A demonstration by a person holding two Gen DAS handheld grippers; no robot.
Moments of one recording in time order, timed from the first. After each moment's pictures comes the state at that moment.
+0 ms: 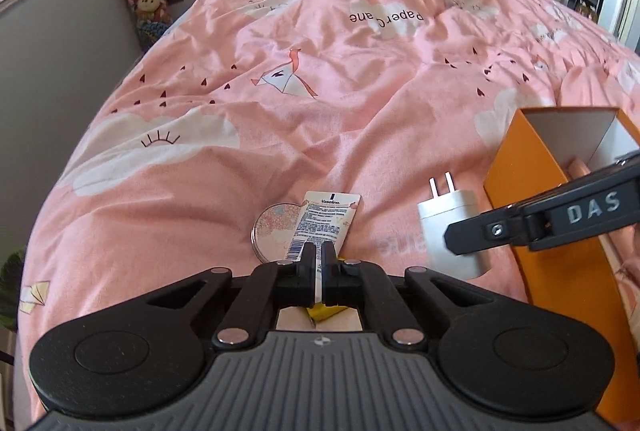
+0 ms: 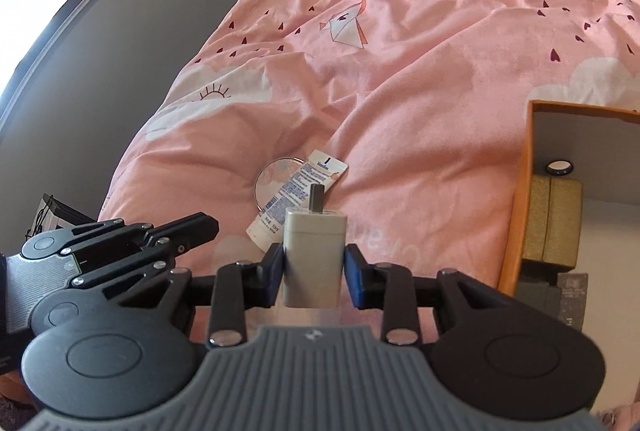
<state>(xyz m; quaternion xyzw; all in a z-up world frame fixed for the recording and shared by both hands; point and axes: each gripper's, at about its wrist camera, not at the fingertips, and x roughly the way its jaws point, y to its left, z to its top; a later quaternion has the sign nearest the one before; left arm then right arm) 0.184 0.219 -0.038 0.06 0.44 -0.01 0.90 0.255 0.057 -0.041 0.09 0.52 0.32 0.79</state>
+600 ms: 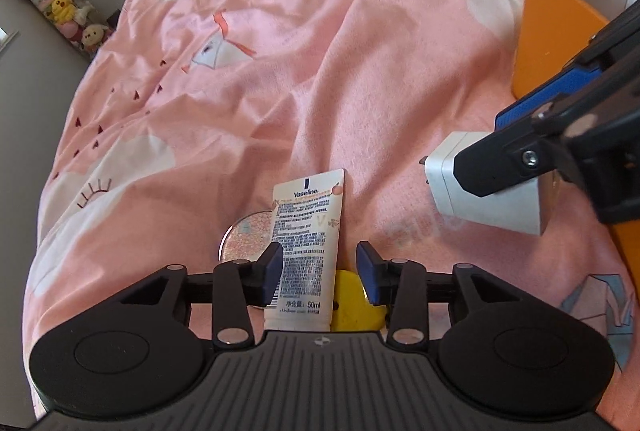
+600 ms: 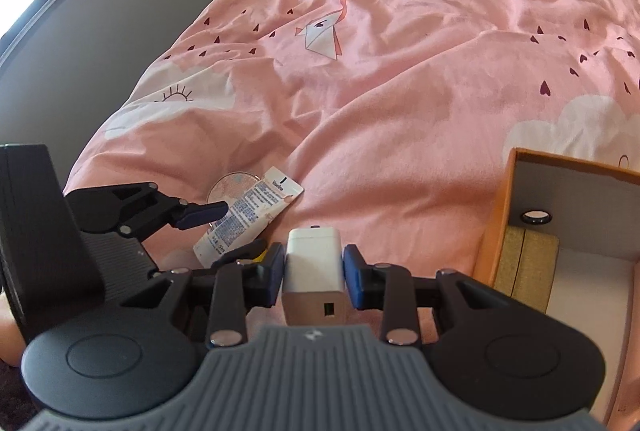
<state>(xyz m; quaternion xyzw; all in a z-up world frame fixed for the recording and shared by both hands) 0.256 0.177 -0.118 0.23 0.51 -0.04 0.83 0.288 0.066 -0.059 0.03 0.51 0.30 0.81</state>
